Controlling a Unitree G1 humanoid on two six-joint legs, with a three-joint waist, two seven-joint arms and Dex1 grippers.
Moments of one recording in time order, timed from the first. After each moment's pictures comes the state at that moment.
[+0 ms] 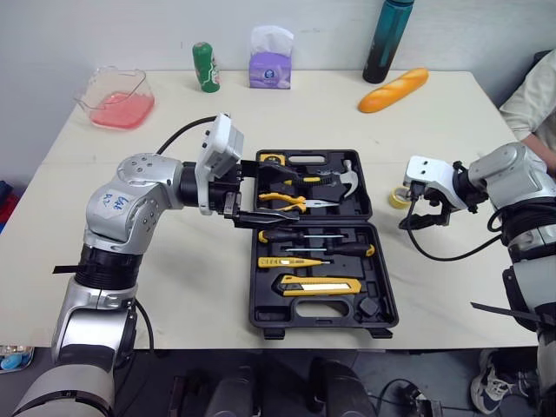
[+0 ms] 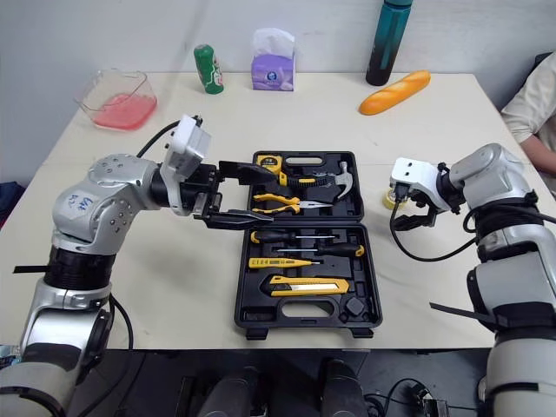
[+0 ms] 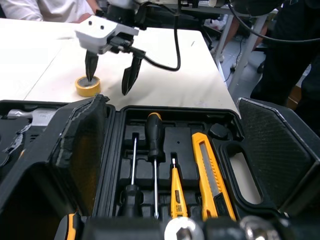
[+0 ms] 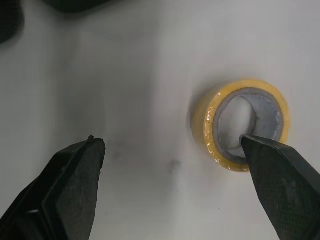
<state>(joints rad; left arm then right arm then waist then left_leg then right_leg) -0.84 0.57 -0.08 -0.03 -0.54 0.62 -1.19 -1.21 -0.77 0.43 1.11 -0.24 0.05 1.29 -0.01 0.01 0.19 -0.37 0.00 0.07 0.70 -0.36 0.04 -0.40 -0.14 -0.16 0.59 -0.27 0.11</state>
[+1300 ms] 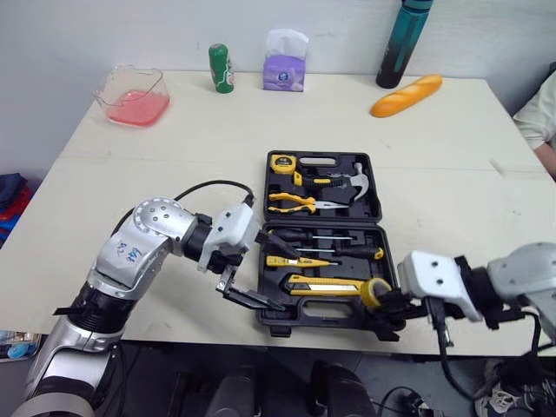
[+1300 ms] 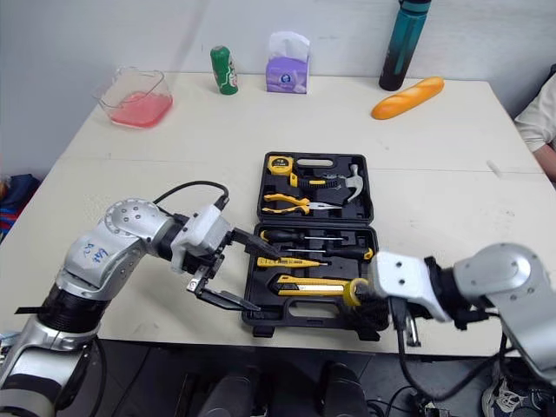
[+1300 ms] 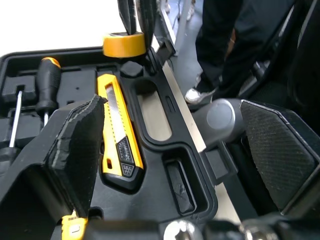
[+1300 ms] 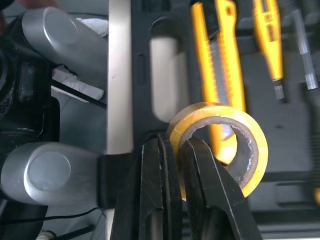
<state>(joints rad) -0.62 0.66 -0.26 -0.24 -0.46 0.47 -1.37 -0.05 -1.09 -0.09 -0.72 0.33 0.70 1.28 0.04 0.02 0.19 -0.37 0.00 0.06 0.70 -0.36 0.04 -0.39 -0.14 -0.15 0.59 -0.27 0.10</state>
